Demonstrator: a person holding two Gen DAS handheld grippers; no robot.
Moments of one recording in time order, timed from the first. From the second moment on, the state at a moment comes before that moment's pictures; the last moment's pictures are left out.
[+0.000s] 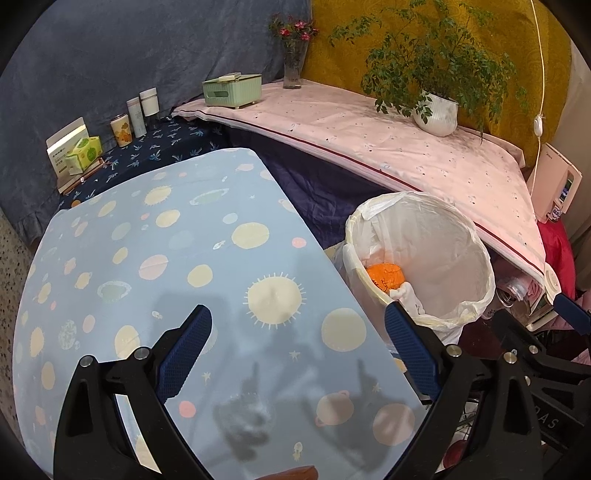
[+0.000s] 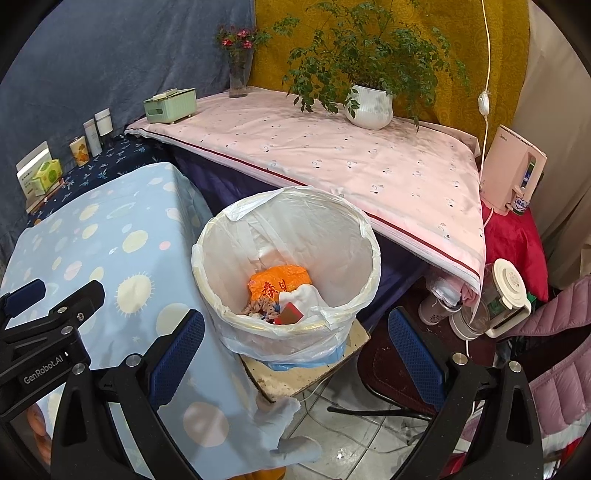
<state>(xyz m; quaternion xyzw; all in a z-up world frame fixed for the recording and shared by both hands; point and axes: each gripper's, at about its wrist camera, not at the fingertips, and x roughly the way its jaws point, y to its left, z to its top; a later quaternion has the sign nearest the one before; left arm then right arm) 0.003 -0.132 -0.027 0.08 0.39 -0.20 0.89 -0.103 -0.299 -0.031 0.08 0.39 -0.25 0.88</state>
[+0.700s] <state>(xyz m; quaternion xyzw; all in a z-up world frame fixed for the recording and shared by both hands) -0.007 -0.140 -0.026 0.09 0.38 -0.21 0.90 -0.110 -0.304 -0.032 0.08 0.39 -0.26 0.88</state>
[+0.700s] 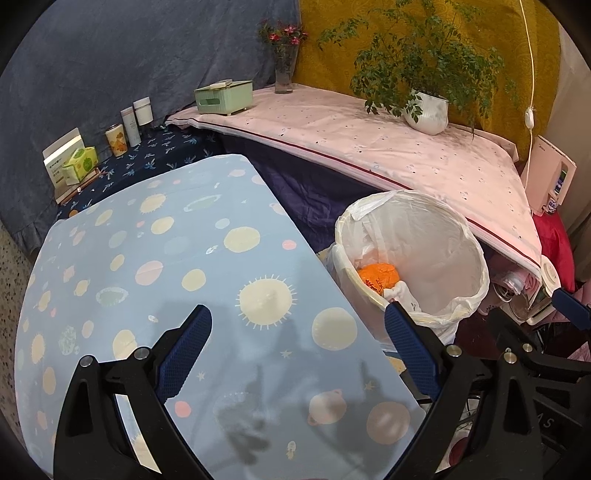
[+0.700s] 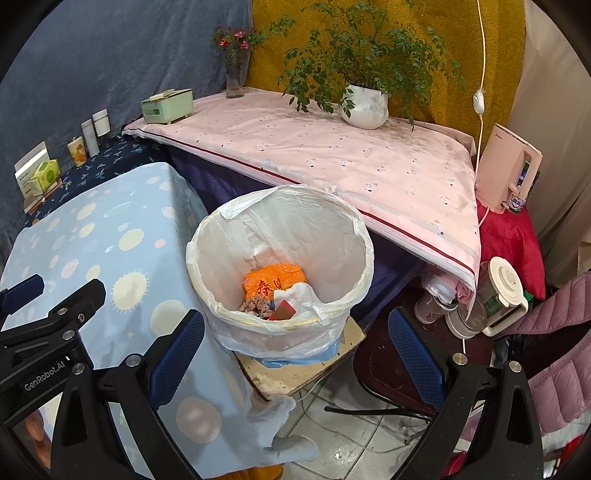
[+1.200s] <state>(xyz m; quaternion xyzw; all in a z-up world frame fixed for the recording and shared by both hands) -0.009 -0.140 -0.025 0.09 0.37 -0.21 0.90 -0.112 -0.306 -0.032 0.08 0.39 -0.26 0.88</state>
